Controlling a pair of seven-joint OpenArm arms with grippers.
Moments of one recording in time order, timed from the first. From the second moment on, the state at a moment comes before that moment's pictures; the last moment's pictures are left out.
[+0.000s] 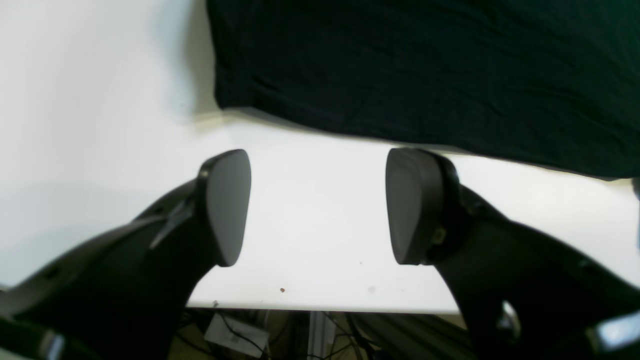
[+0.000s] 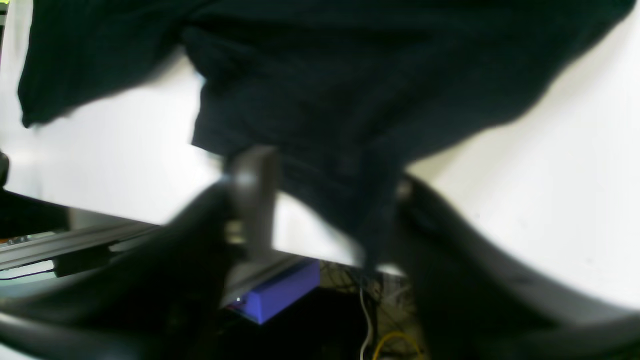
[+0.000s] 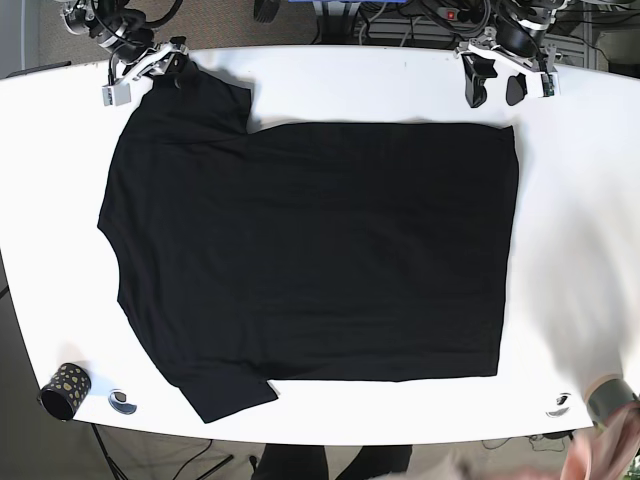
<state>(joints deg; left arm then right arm) 49.1 -4.8 -15.8 111.1 -27.2 -11.2 15.0 -28.1 2.1 43.9 95.9 49.0 40.3 -64.9</state>
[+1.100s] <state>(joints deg) 31.8 -5.0 -26.6 100.6 -42.7 -11.0 37.5 -26.0 4.3 46.0 95.5 46.7 39.9 -66.7</state>
